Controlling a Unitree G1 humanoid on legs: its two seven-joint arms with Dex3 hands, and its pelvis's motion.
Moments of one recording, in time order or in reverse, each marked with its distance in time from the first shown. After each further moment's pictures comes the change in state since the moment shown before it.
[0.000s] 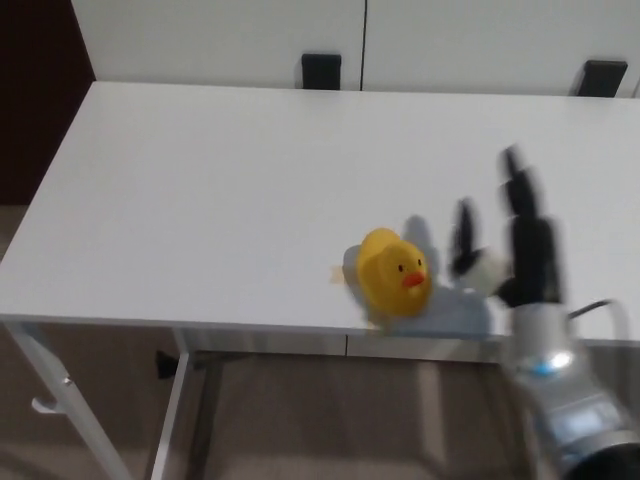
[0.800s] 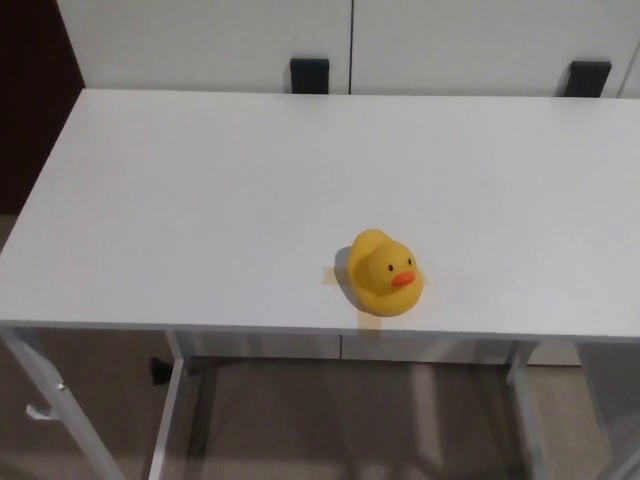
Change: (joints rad) left_arm 0.006 0.009 0.009 -0.004 -0.002 0.000 0.000; right_arm 0.582 -0.537 -0.672 -0.373 0.043 -0.168 0.130
